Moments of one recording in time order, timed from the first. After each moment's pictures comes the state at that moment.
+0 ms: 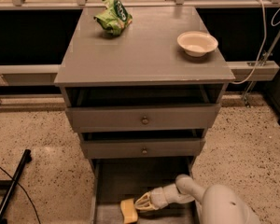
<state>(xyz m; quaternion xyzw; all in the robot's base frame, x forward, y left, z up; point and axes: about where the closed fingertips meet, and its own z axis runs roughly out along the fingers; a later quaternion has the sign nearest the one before) 0.475 0.003 0.146 -0.64 0.52 0.44 0.36</state>
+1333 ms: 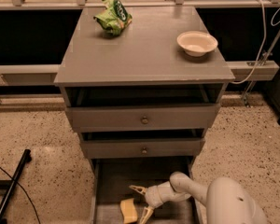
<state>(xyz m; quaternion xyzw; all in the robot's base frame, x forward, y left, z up) 0.466 0.027 0.175 -0.66 0.50 0.43 0.35</state>
